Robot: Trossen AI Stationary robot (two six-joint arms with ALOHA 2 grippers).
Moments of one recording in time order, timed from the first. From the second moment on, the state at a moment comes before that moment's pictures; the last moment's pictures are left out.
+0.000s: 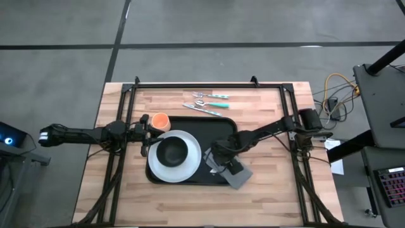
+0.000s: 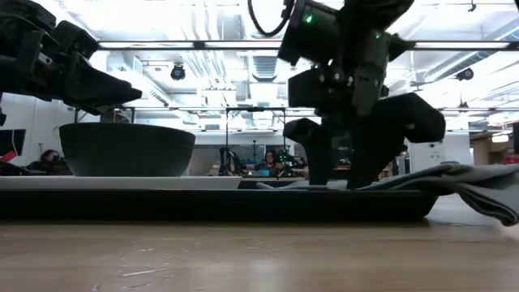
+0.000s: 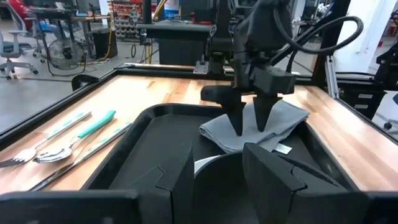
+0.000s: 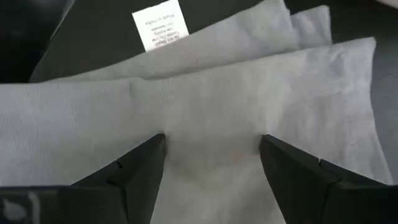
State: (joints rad) left arm 0.03 0.30 0.01 0.15 -0.03 -0.04; right arm 0.14 1.89 1.14 -0.49 -0.09 -0.35
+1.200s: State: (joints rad) left arm 0.03 0.31 0.01 0.15 -0.03 -0.04; right arm 0.01 1.93 1.19 -0.54 0.11 0.24
